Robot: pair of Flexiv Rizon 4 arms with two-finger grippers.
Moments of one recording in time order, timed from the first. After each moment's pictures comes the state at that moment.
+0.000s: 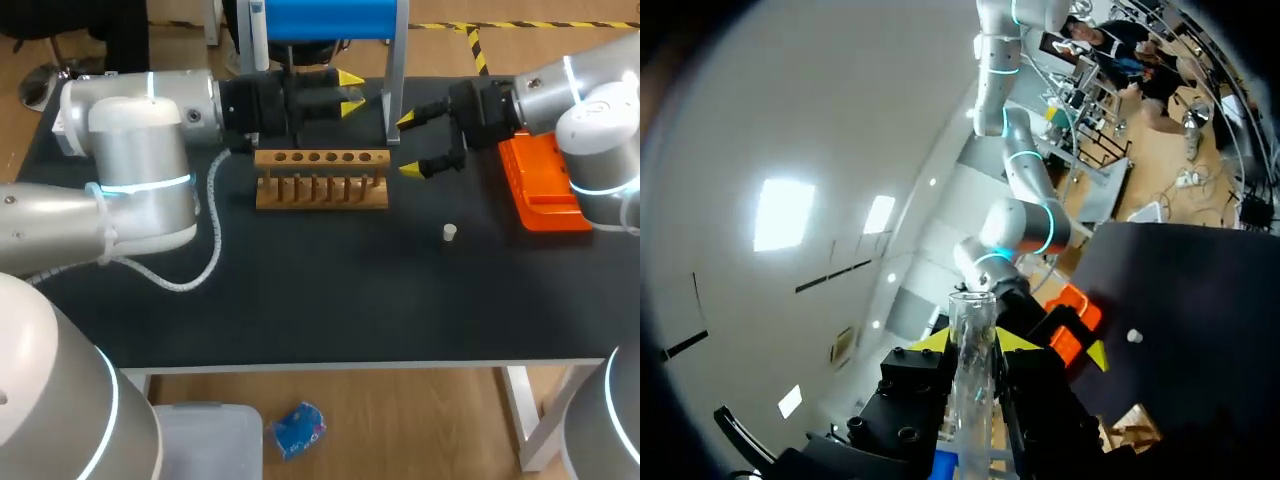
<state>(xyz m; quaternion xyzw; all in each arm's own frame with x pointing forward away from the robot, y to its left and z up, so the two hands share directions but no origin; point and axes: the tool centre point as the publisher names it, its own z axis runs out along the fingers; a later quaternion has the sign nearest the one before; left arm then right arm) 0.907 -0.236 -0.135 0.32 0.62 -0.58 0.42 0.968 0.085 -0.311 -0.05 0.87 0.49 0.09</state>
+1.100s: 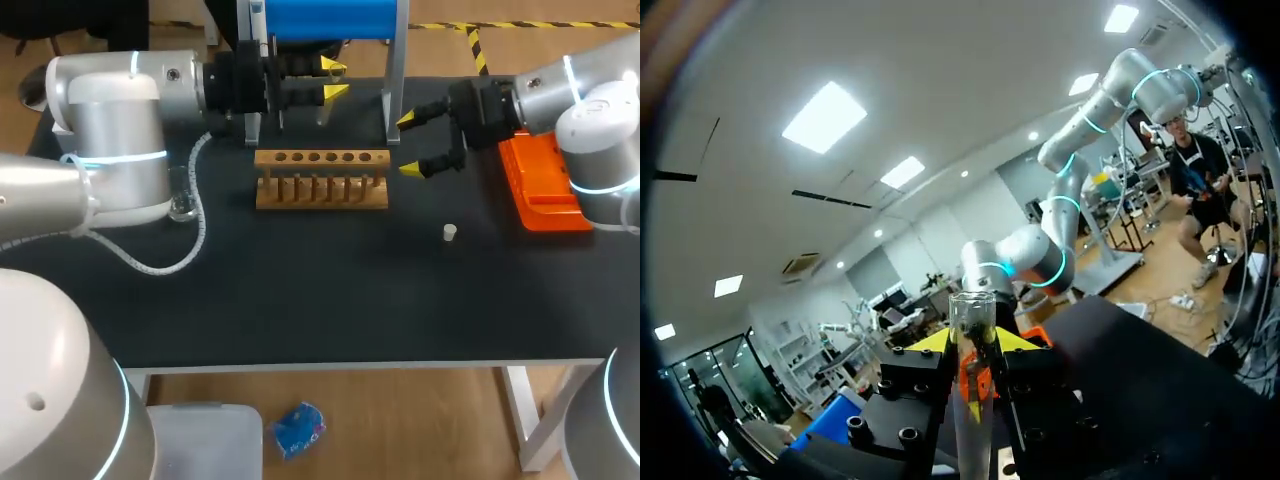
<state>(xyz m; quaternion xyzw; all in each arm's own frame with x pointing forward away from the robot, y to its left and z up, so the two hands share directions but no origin) 0.923 -0.216 -0.131 0.16 0.69 -0.67 0.22 0.969 0.085 -0.311 -0.05 0.87 0.49 0.09</state>
